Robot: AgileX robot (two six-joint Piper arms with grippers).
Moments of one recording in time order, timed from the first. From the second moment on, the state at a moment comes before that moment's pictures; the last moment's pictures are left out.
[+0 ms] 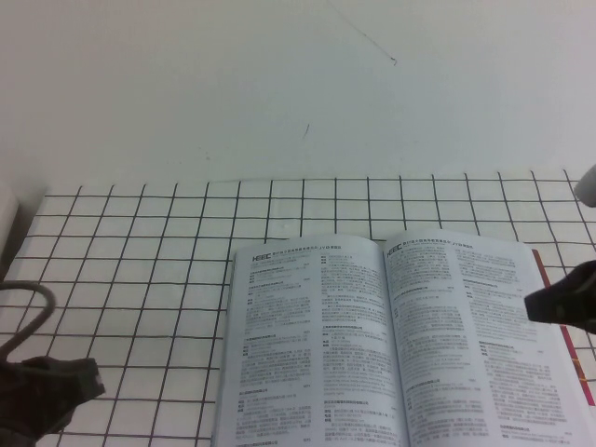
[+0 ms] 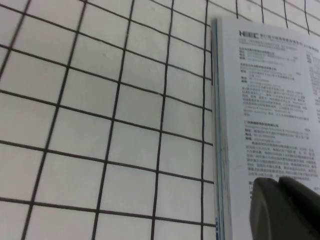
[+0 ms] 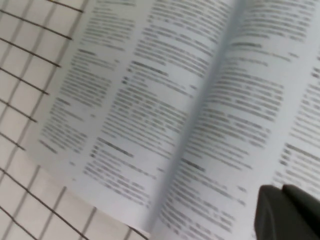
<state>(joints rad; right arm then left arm) 0.13 1.28 -0.81 0.72 0.79 -0.65 -0.04 0.84 -0.42 -0.72 0.43 0.21</state>
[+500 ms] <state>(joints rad) 0.34 1.68 -0.99 0.90 0.77 -0.86 -0.04 1.35 -0.56 -1.29 0.66 0.92</state>
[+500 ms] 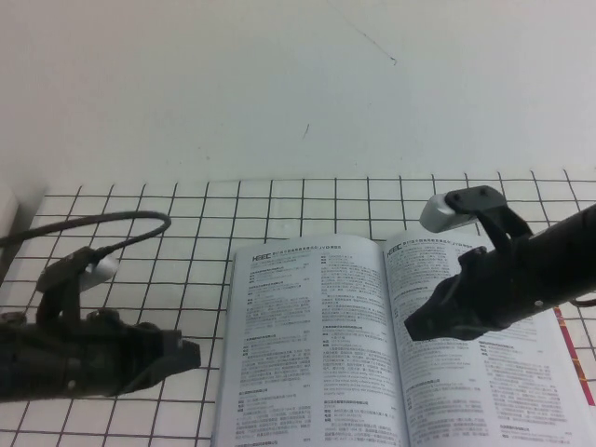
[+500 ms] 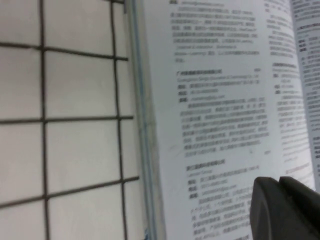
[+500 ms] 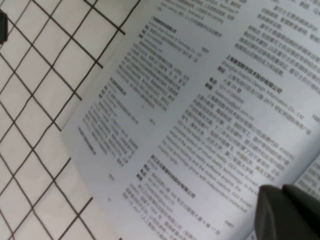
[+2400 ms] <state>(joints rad) 0.35 1.91 -1.05 0.53 0.67 -0.66 -0.35 1.82 -0.92 -1.56 0.75 1.15</state>
